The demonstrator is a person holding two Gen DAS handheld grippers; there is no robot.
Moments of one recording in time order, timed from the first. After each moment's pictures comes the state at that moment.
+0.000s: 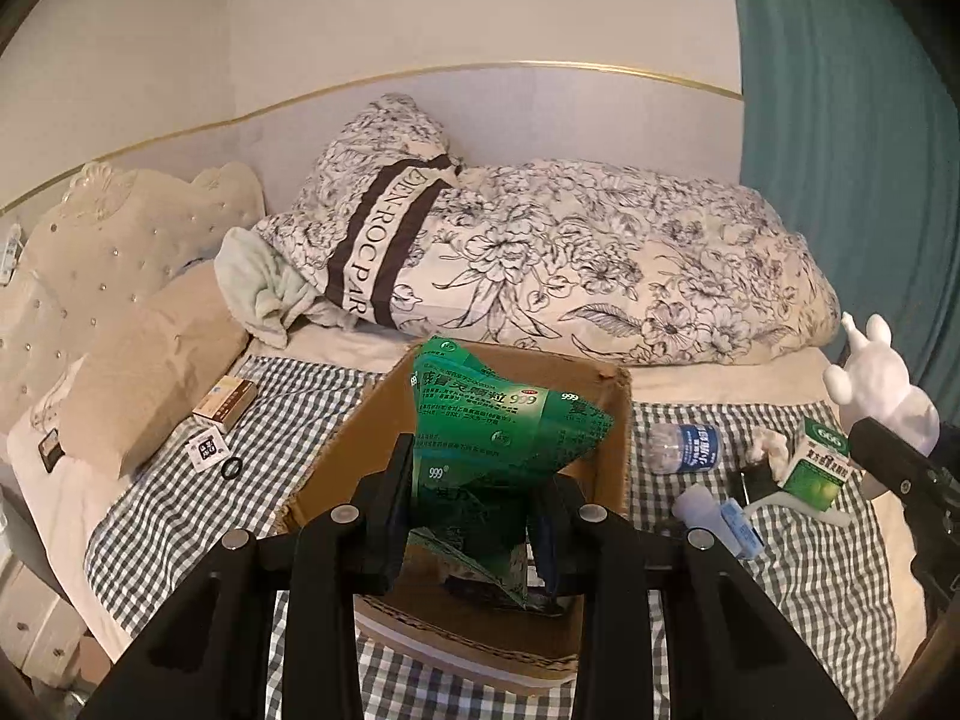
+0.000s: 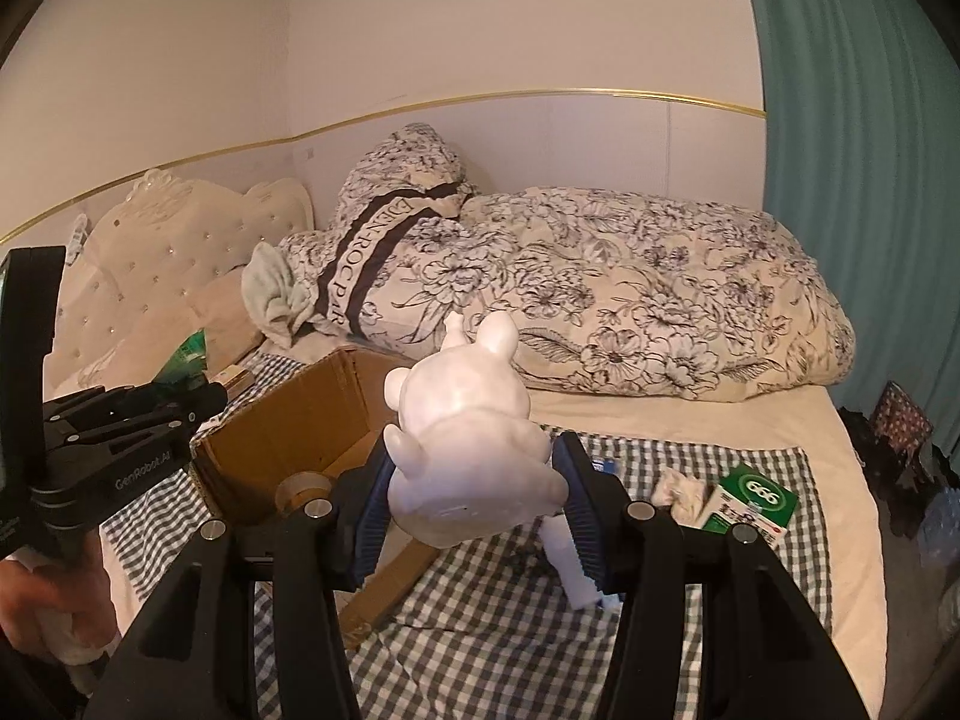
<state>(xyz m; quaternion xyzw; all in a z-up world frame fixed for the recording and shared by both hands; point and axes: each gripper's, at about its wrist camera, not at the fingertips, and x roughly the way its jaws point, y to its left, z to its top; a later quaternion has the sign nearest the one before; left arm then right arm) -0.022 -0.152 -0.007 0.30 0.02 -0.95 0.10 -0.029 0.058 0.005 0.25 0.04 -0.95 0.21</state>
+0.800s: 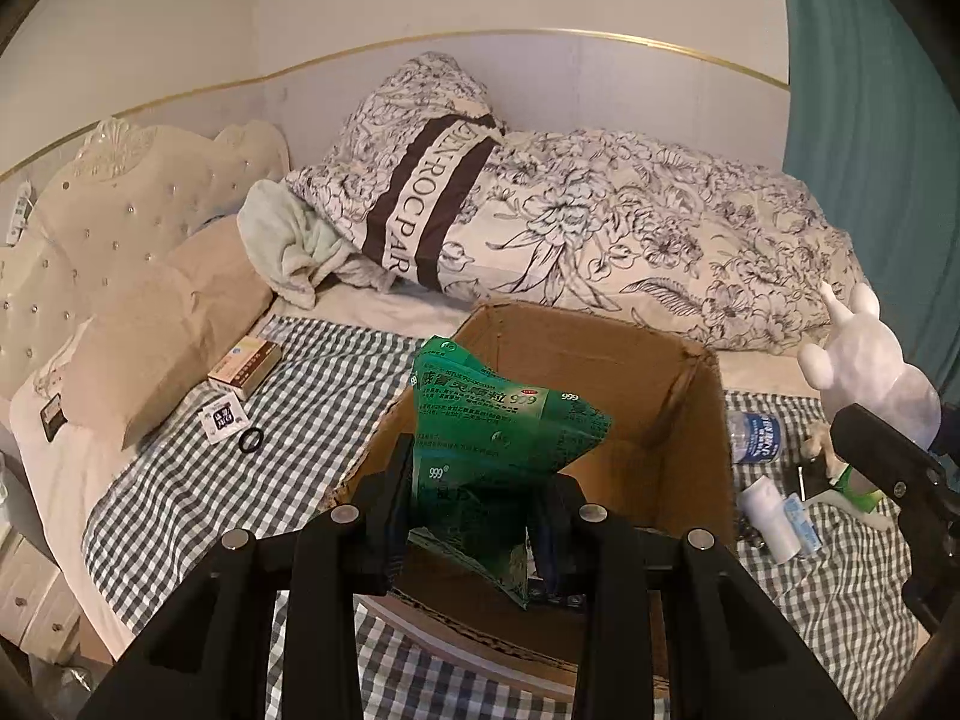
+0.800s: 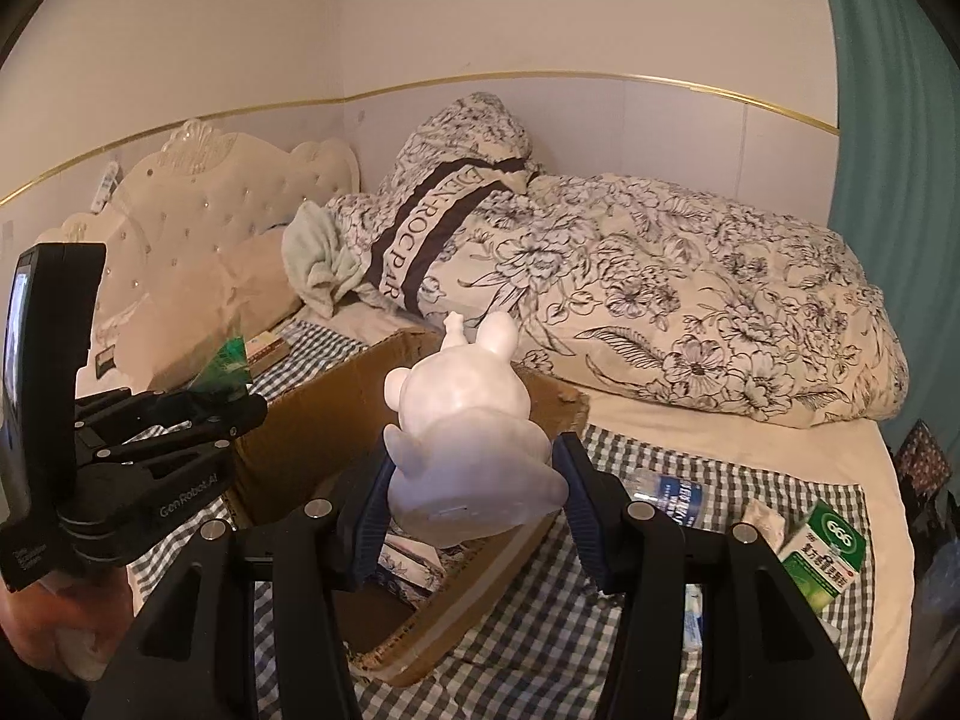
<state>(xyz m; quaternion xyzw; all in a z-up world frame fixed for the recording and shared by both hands) -0.047 -0.210 -0.045 0.33 0.04 -0.93 0.12 -0.055 -0.030 -0.019 0.27 0.08 -0.93 0.25</state>
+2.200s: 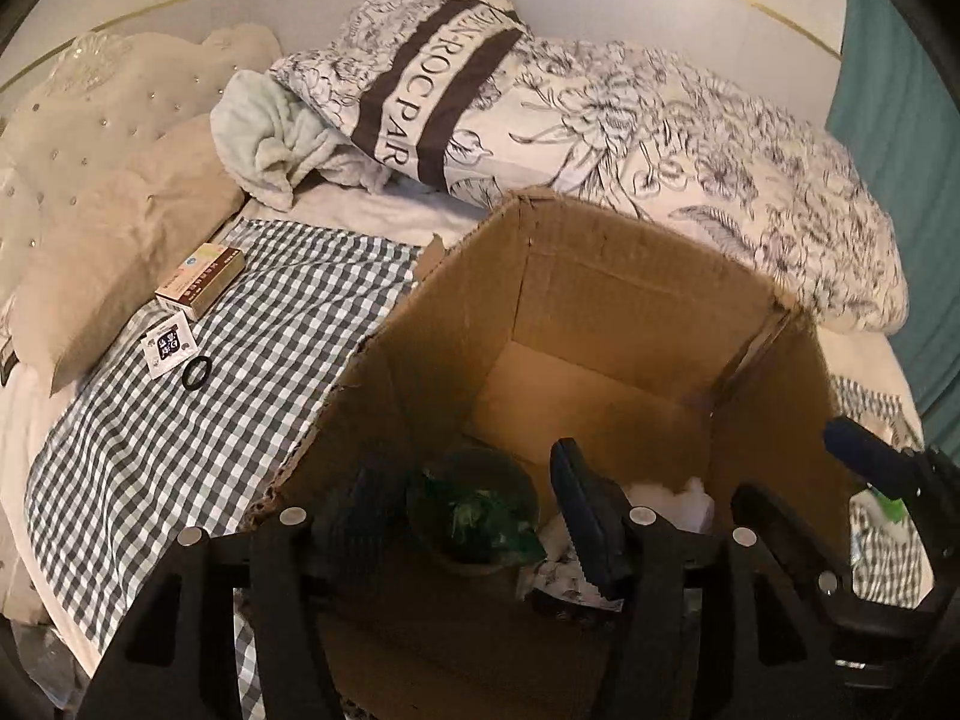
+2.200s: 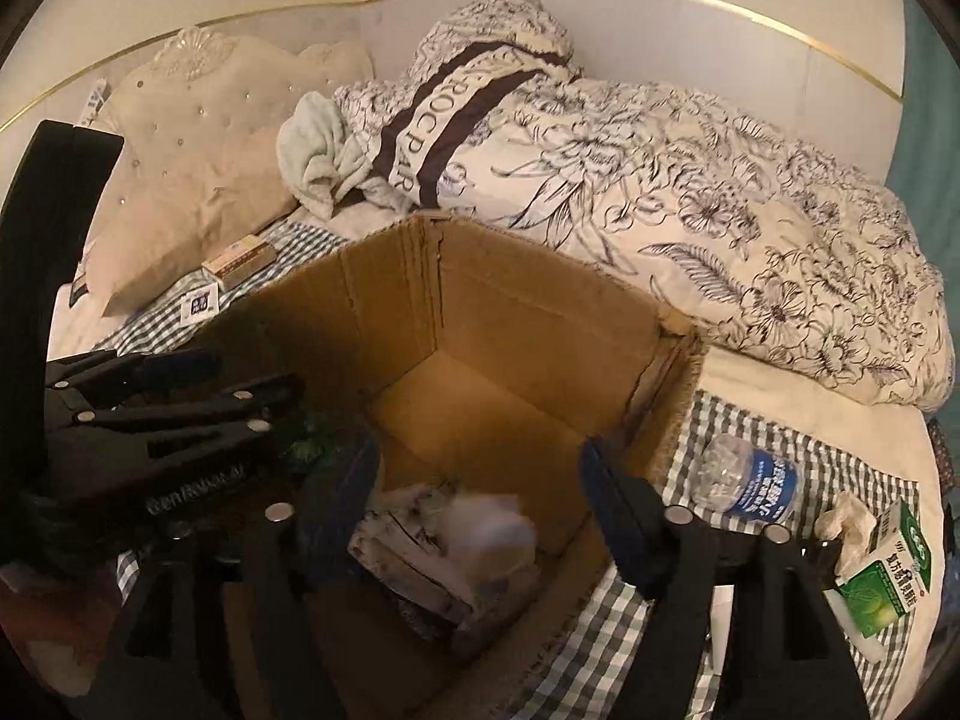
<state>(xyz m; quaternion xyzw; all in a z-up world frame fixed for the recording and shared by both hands) -0.112 -0.243 -0.113 0.42 0.09 -0.90 0.11 -0.122 -0.090 -0.102 0.35 0.13 -0.89 0.25</state>
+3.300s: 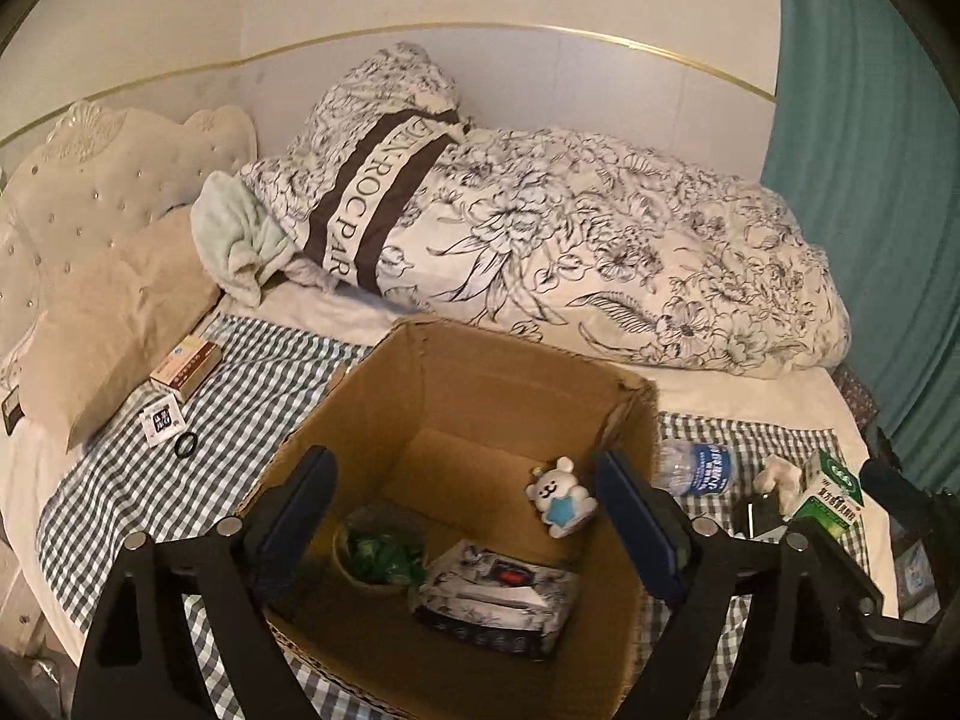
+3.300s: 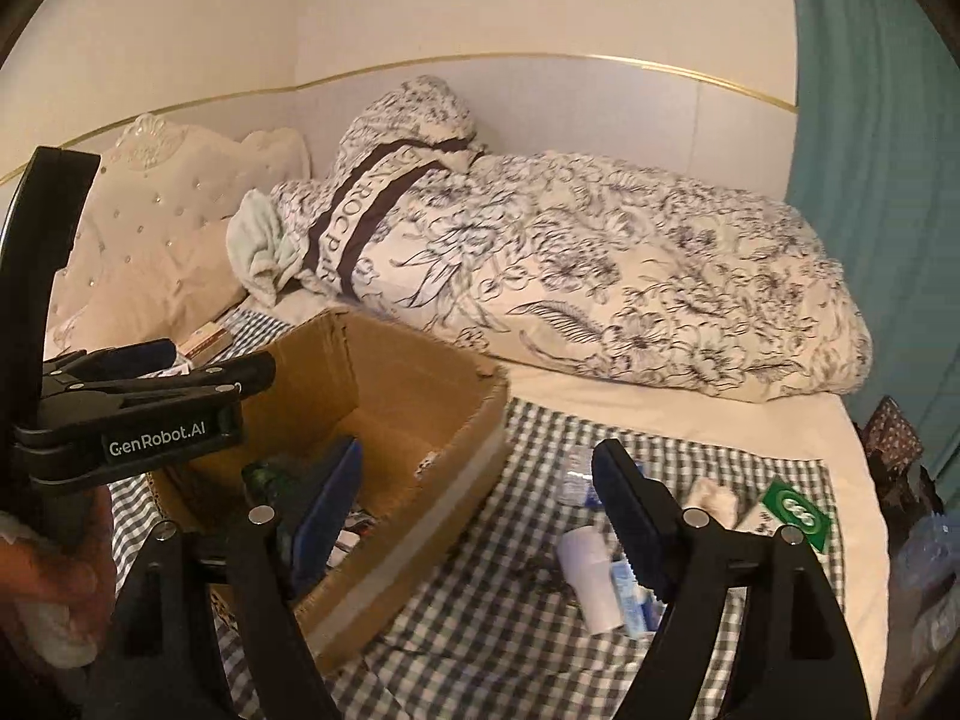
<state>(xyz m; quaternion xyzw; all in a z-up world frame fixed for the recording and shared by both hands) -0.085 -0.168 -0.029 0.33 0.07 -0.94 0.08 -0.077 0.014 -0.028 0.28 0.08 -0.94 0.19</state>
